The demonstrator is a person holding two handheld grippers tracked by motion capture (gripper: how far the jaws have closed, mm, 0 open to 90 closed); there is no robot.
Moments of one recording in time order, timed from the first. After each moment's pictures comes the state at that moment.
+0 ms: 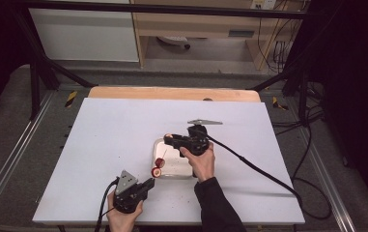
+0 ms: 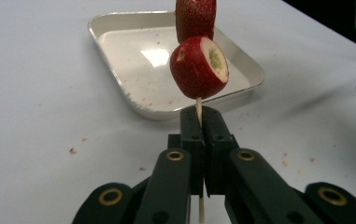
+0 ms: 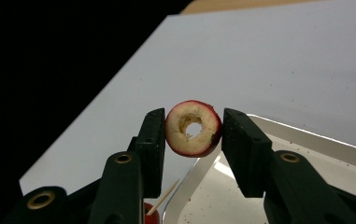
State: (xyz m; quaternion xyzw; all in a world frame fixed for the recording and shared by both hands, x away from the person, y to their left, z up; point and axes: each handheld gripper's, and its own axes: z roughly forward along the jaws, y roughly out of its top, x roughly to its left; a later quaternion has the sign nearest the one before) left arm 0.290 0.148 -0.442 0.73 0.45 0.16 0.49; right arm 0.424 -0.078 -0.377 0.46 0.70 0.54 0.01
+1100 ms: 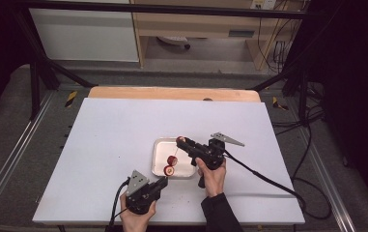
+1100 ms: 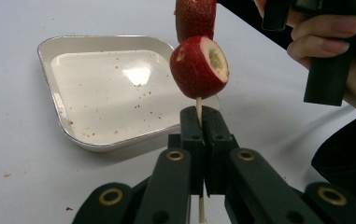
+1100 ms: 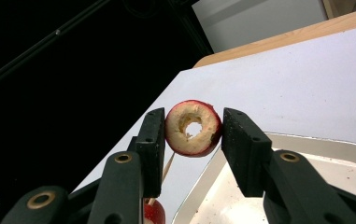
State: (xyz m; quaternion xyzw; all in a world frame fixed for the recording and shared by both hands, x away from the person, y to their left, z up) left arm 0.286 0.120 -0.433 0.71 0.45 0.14 0.52; right arm 0.394 -0.115 -0.403 0.46 0.61 0.64 0.01
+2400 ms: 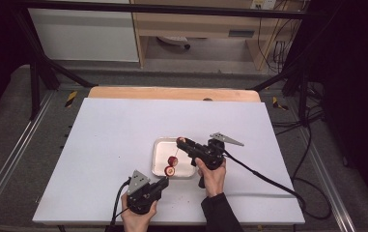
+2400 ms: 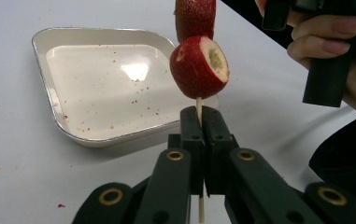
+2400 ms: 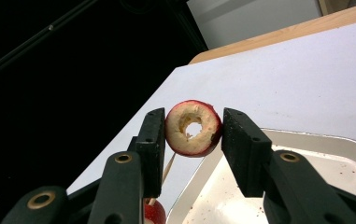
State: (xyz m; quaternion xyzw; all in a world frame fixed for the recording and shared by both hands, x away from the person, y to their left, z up) left arm 0.287 0.118 -0.435 0.71 0.46 0.13 0.52; right arm 0.395 -0.115 -0.405 0.47 0.62 0.63 0.02
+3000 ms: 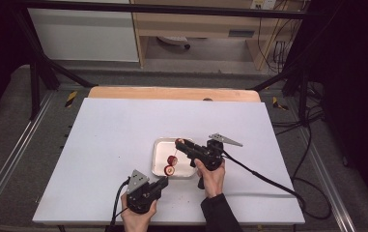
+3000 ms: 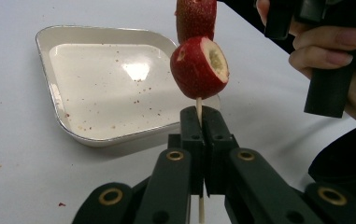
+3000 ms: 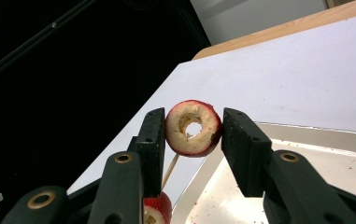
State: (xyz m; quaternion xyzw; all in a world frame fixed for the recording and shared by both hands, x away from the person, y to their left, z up) left arm 0.289 0.118 -0.435 0.70 0.47 0.12 0.53; right arm 0.394 -0.112 -0.408 0.47 0.62 0.63 0.01
